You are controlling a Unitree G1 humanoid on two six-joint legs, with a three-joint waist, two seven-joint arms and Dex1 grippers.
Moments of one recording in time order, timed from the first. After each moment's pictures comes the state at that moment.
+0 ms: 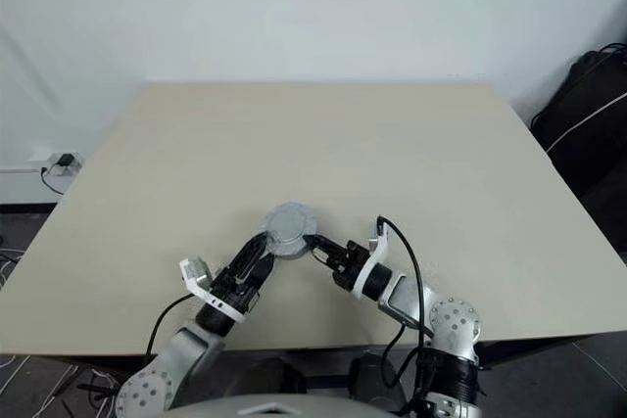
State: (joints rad) left arm 0.34 -0.07 0.11 -0.24 -1.38 0.69 -0.31; right arm -0.06 0.07 -0.31 -0.09 1.29 1.28 0.10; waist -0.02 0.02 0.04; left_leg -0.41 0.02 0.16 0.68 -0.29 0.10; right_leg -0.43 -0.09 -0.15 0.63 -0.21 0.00
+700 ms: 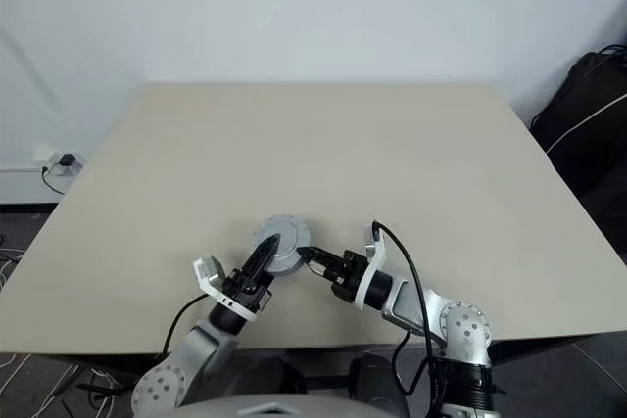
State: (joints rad) left arm 0.32 -0.06 0.05 -0.16 -1.43 0.65 -0.33; right arm -0.01 -0.07 -0.18 -0.13 1.53 1.23 -0.02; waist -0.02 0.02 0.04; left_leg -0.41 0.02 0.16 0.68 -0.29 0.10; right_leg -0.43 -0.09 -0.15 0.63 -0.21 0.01
